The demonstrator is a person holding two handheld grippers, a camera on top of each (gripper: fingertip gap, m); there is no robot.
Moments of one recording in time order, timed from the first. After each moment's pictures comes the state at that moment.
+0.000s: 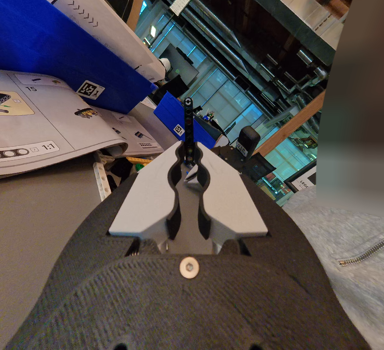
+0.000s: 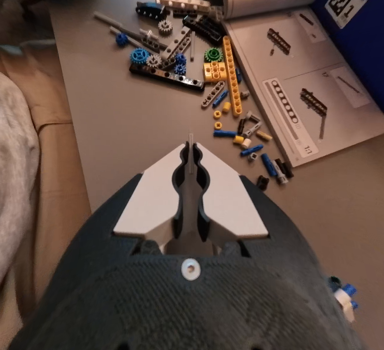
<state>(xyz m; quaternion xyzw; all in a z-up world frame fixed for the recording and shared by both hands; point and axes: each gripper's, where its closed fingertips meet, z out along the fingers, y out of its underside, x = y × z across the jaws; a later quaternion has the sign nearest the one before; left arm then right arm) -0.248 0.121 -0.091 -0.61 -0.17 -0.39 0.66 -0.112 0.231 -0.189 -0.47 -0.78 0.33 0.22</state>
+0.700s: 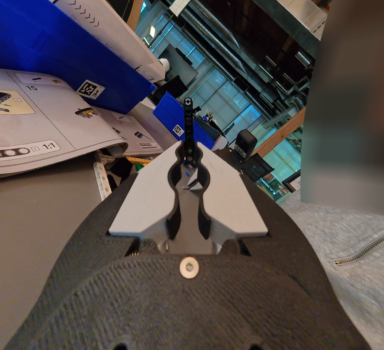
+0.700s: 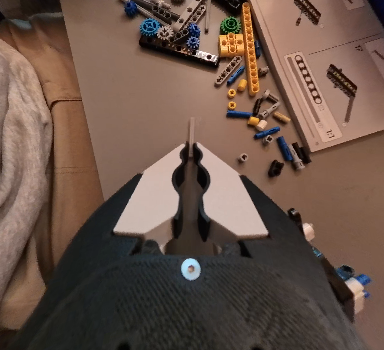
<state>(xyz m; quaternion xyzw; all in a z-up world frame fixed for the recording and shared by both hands) -0.249 0.121 -0.091 -0.61 -0.17 -0.40 0.66 -0.093 0.229 -0.200 -0.47 -0.80 0.31 0.18</state>
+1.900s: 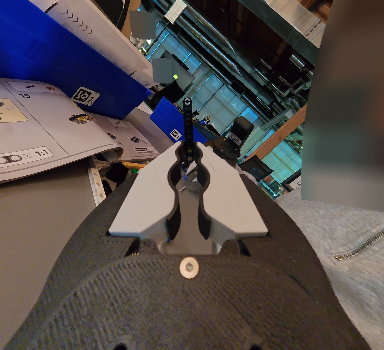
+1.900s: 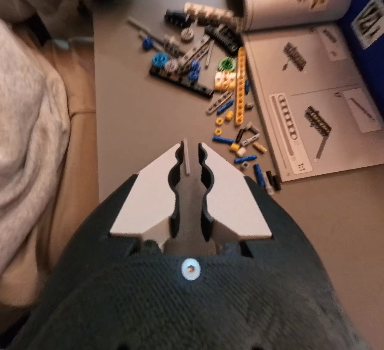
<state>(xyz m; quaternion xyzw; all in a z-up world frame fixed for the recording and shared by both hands) -0.247 0.120 -0.085 -0.60 -0.16 -0.39 0.68 -0.110 0.234 -0.170 -0.42 -0.82 0.36 0.16</state>
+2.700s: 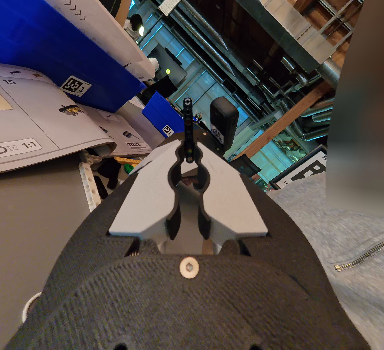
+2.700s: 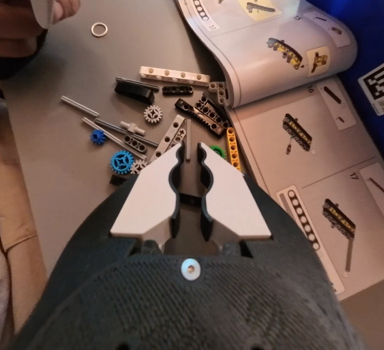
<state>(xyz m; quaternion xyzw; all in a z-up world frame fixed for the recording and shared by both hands) -0.243 0.120 -0.086 -0.60 -0.16 -0.42 0.66 -0.225 0.179 -0.200 -0.49 -0.79 0.30 0.20</state>
